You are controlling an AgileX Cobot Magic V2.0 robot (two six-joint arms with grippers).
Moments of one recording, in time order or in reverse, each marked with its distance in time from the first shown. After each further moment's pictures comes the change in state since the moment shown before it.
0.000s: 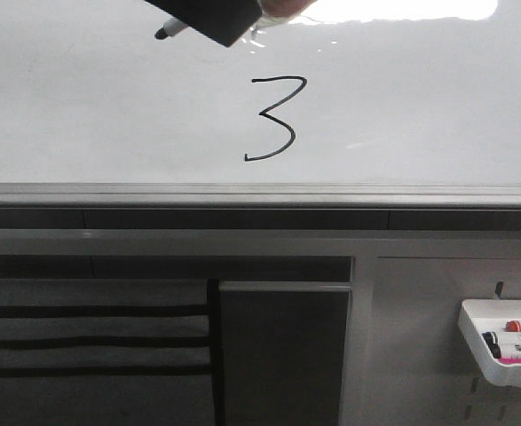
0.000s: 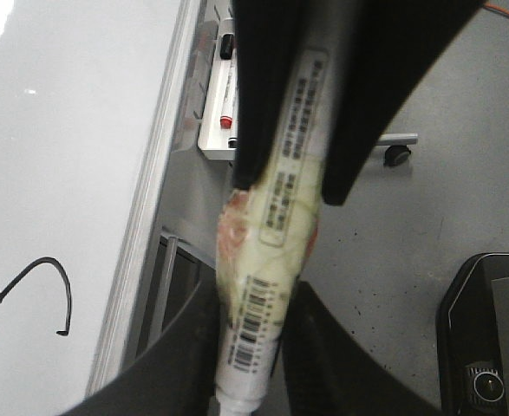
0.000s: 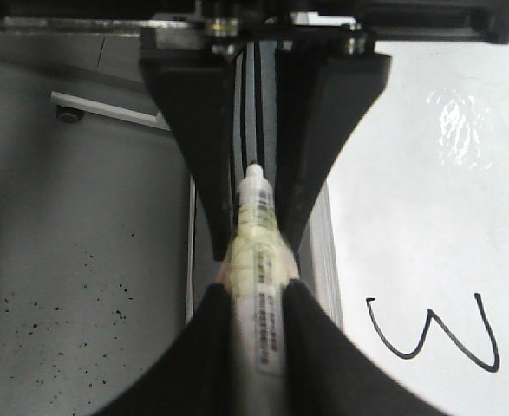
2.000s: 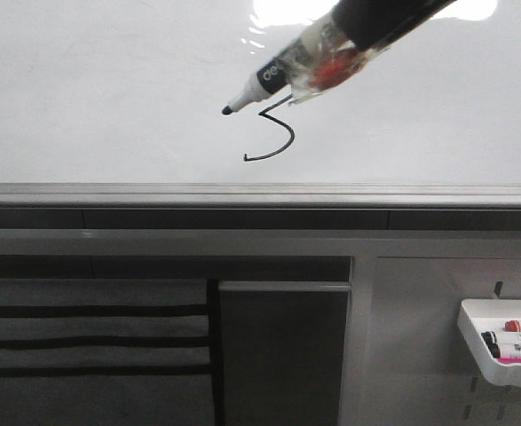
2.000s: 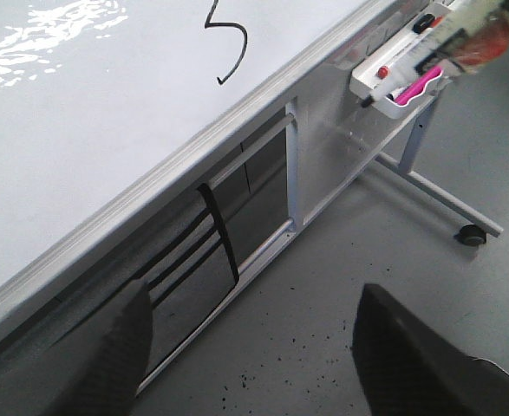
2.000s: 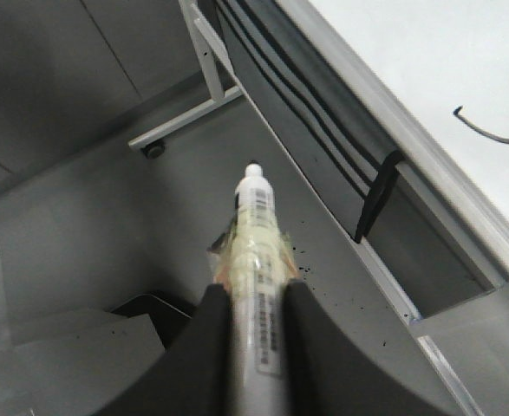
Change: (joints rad) left arm 0.256 -0.523 0.328 0.203 0.030 -0.627; right arm -0.095 0.042 -0.004 -0.005 0.144 0.640
